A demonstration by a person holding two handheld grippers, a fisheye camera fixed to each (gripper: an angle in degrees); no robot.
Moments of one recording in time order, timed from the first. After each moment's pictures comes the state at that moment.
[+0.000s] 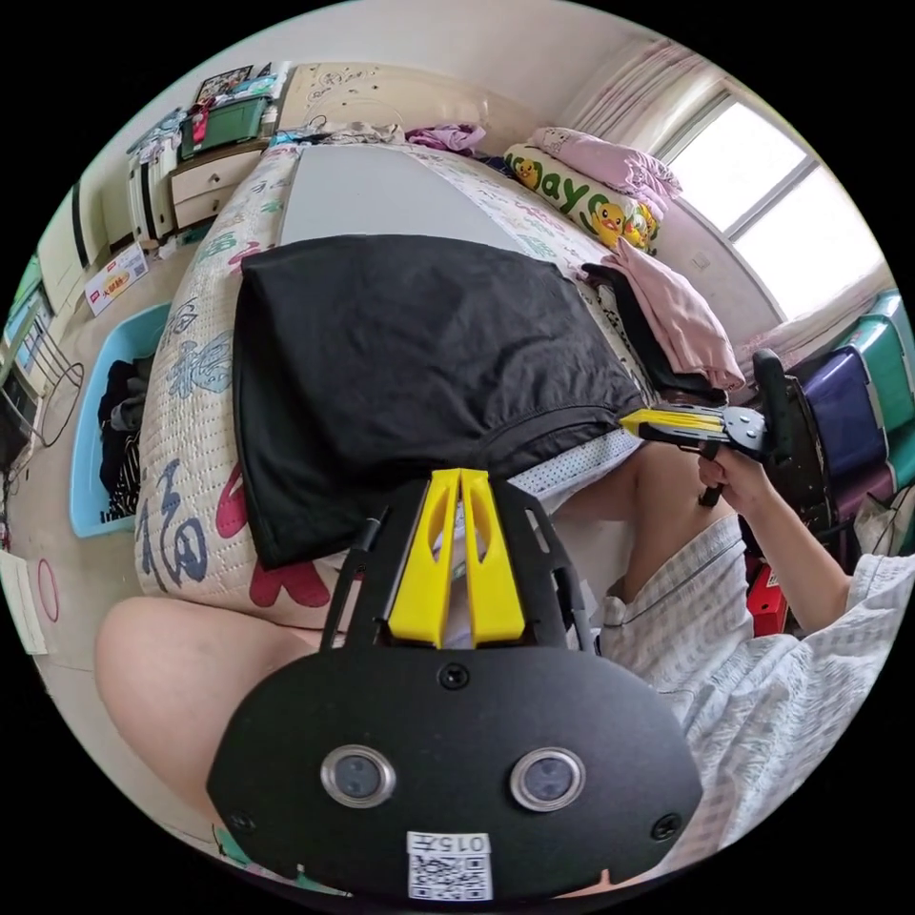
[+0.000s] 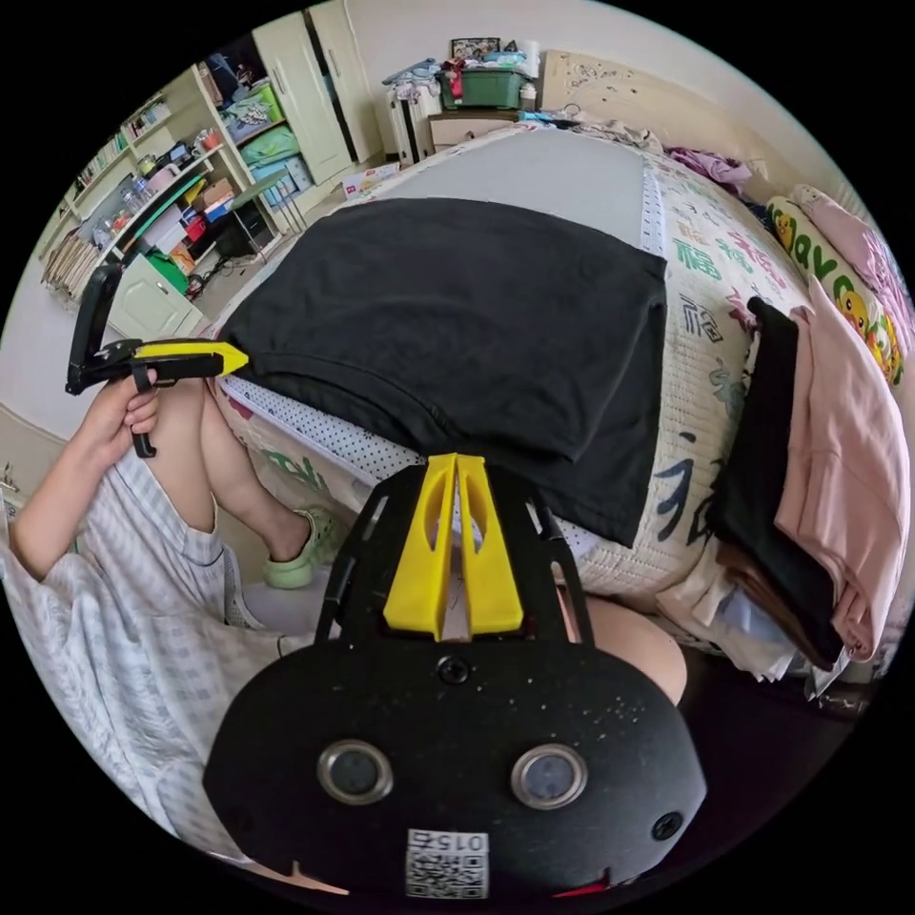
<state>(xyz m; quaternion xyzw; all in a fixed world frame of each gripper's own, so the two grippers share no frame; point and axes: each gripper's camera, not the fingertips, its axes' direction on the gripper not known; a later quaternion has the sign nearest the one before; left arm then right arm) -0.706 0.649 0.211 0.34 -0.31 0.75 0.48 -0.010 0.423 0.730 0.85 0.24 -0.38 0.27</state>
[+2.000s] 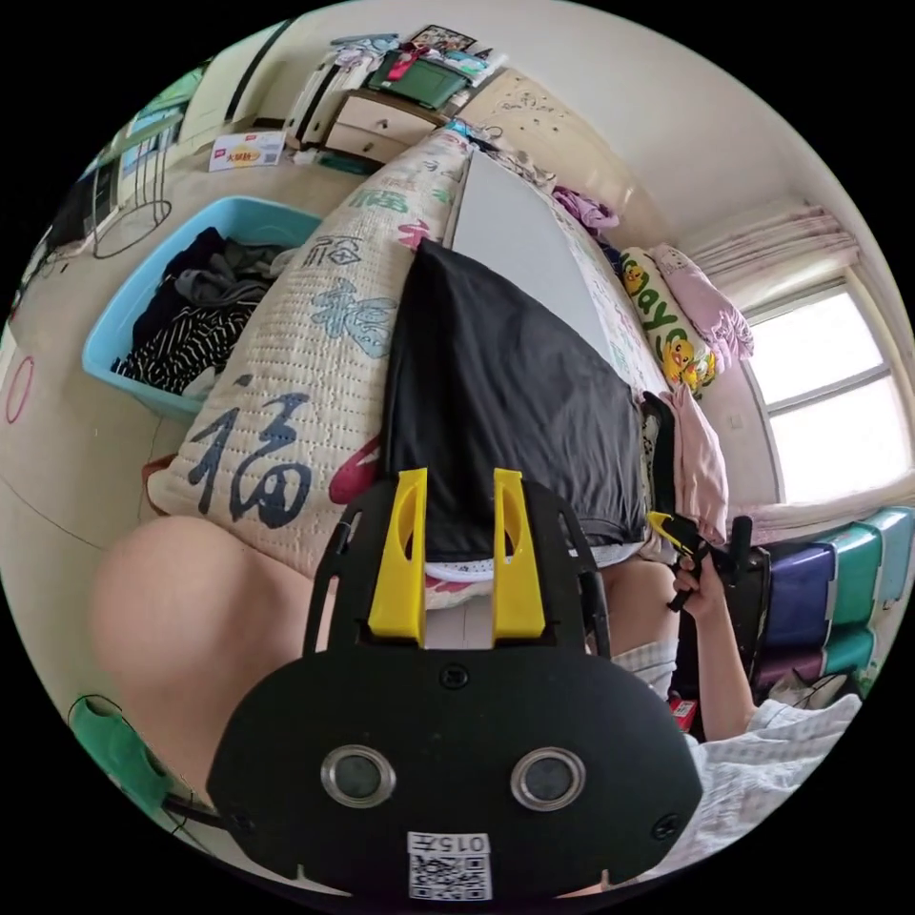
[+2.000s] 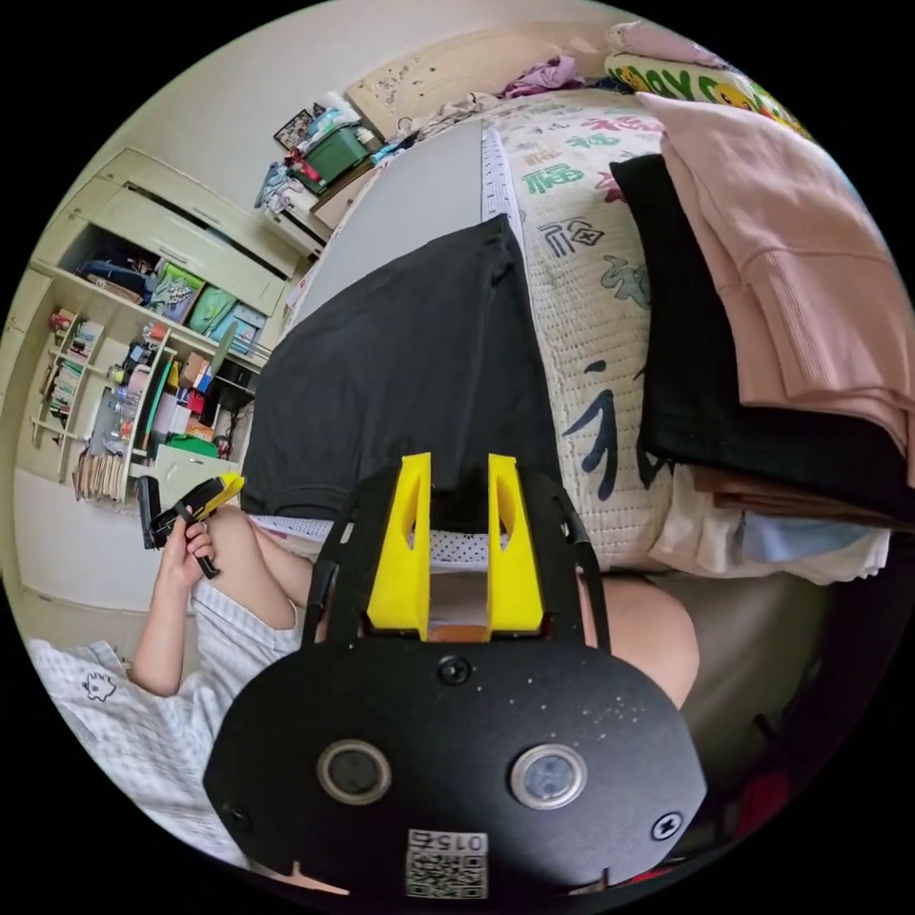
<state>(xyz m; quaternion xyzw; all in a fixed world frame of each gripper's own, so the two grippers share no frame) -0.733 0.549 0.167 0.38 -0.17 0.66 0.63 0.091 0.486 0.652 0.83 -0.02 -0.42 0.36</state>
